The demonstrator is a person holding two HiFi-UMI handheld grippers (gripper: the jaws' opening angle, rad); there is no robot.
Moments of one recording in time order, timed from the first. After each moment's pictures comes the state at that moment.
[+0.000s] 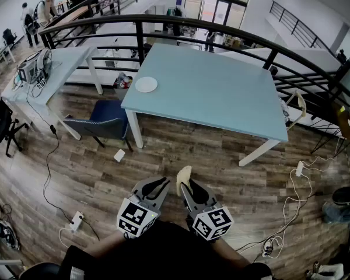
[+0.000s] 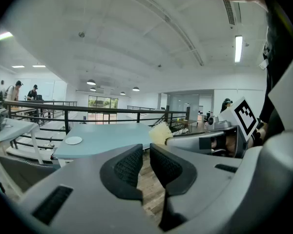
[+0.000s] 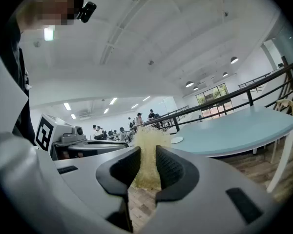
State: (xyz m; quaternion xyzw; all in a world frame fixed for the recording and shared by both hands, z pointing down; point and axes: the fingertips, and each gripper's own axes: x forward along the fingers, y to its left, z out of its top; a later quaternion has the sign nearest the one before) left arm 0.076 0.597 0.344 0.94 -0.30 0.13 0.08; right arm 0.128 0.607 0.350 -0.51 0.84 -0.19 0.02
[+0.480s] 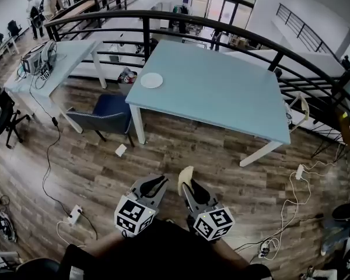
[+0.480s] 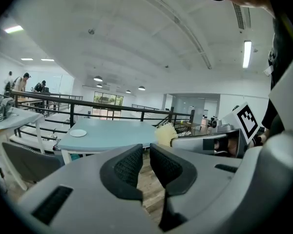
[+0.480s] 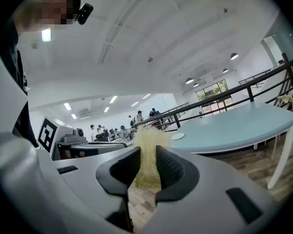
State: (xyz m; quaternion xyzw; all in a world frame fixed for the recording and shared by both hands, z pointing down) left arm 0.057 0.595 0.355 0.93 -0.32 0.13 0.13; right arm 0.120 0.610 0.360 -0.50 0.84 -0.22 0.02
